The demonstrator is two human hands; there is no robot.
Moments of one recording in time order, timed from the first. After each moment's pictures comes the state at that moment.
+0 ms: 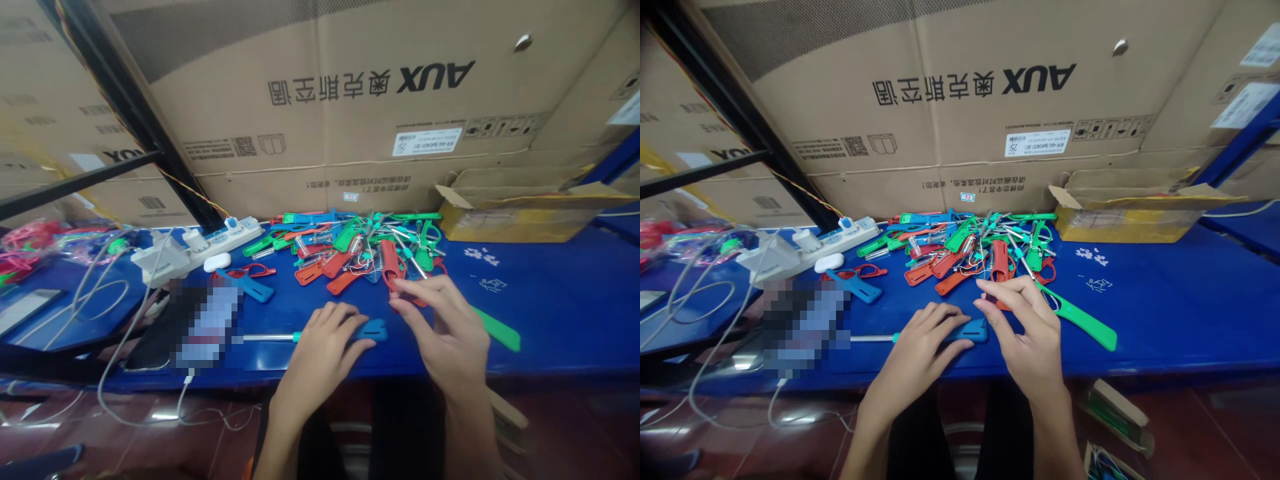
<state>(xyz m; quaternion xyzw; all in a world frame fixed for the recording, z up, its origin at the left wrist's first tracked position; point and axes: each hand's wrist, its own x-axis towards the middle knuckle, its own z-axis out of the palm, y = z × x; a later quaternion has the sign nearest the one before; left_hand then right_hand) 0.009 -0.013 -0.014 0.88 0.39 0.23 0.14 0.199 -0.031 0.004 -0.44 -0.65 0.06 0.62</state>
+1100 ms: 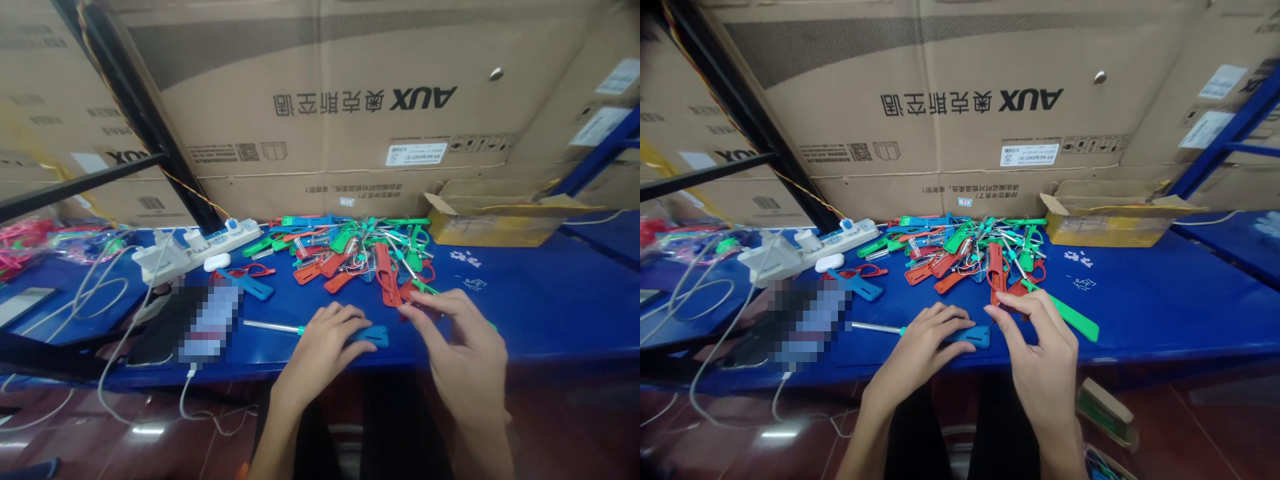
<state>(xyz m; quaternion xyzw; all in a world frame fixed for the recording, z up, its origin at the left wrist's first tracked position) 0.009 -0.013 -0.010 0.89 0.35 0.23 0.17 0.196 -0.066 0.021 -0.55 -0.60 -0.01 0.58</state>
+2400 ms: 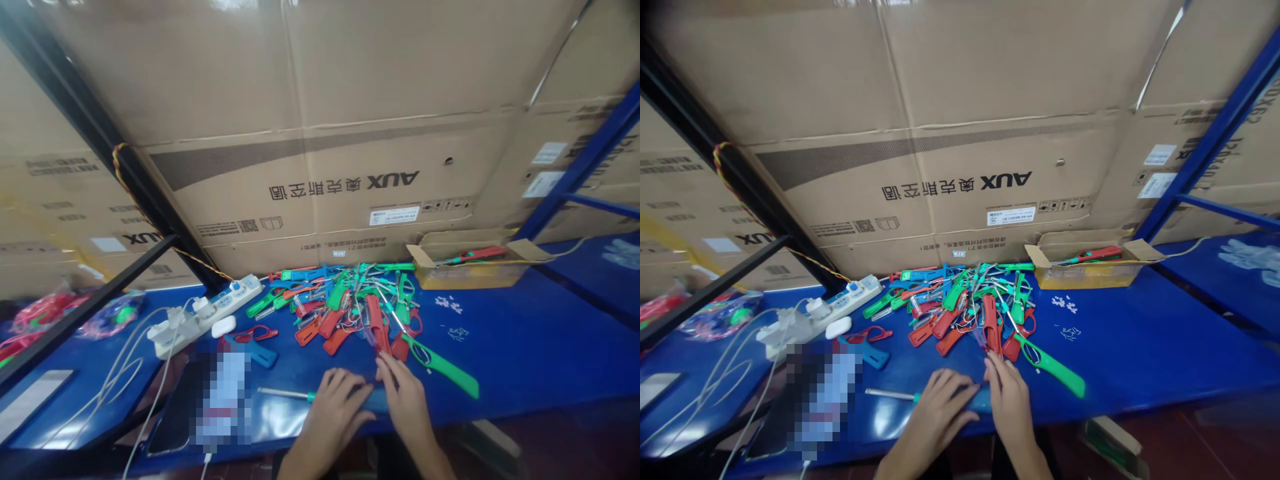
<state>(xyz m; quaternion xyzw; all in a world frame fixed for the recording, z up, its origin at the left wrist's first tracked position) 0.011 -0.006 -0.012 0.93 0.28 0.23 0.10 0.198 -0.031 -0.053 -0.66 -0.55 0.14 0.49</state>
